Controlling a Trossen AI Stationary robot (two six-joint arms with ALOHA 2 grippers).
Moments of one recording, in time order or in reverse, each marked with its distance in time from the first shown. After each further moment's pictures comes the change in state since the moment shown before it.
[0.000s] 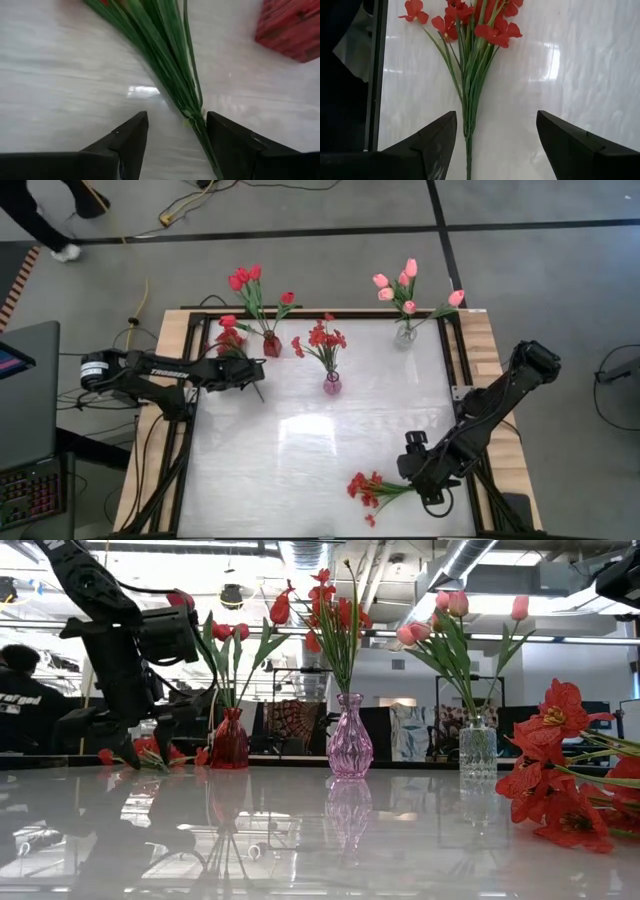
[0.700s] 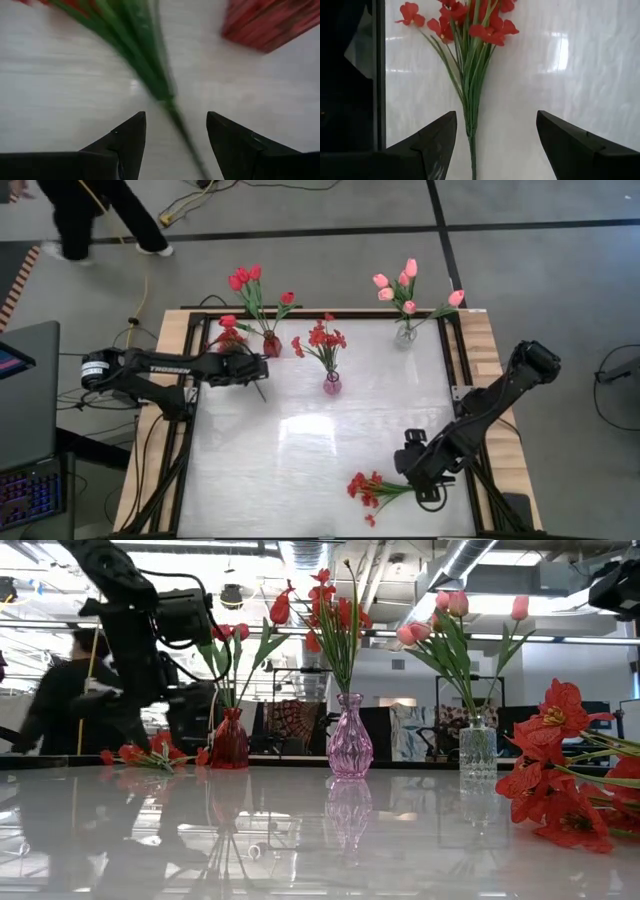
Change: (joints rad) left arm -0.012 0.001 0.140 -0.162 0.042 0.056; right arm -0.051 0.000 0.000 -0.002 -0.068 0.031
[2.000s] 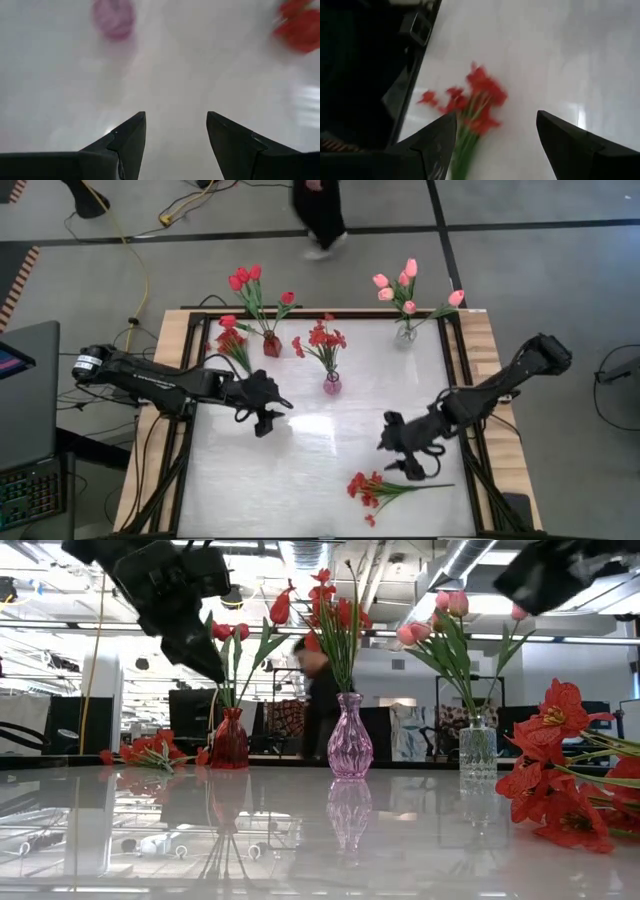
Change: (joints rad) left arm -0.398 -0.084 0.124 0.268 0.306 1.015; right arm -0.249 -0.179 -0.141 0.378 -0.043 -0.349
